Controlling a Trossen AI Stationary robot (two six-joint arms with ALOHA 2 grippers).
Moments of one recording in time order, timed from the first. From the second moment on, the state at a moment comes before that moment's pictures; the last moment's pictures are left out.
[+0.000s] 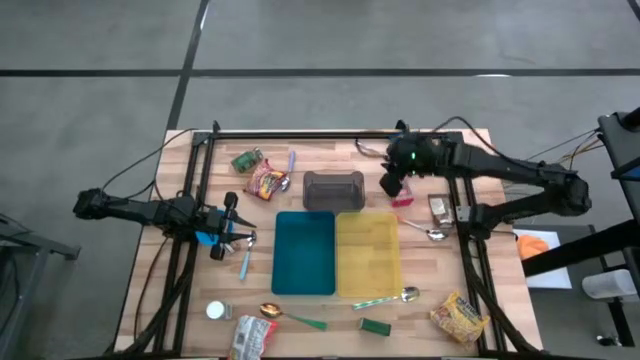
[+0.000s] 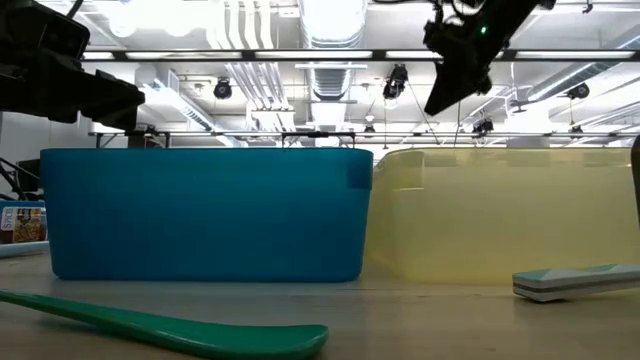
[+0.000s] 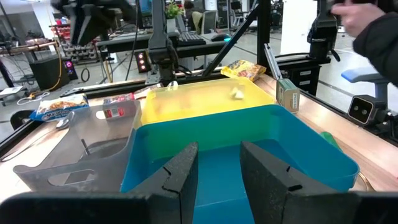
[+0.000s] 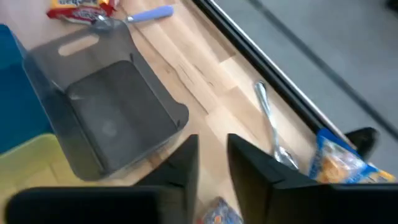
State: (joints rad) left arm -0.16 0.13 0.00 0.02 0.01 0.10; right arm -0.36 1.17 0.99 -0.64 0.21 0.16
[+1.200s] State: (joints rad) left arm -0.16 0.14 0.00 0.02 0.01 0.10; right arm -0.64 1.38 0.99 -0.59 0.32 -0.13
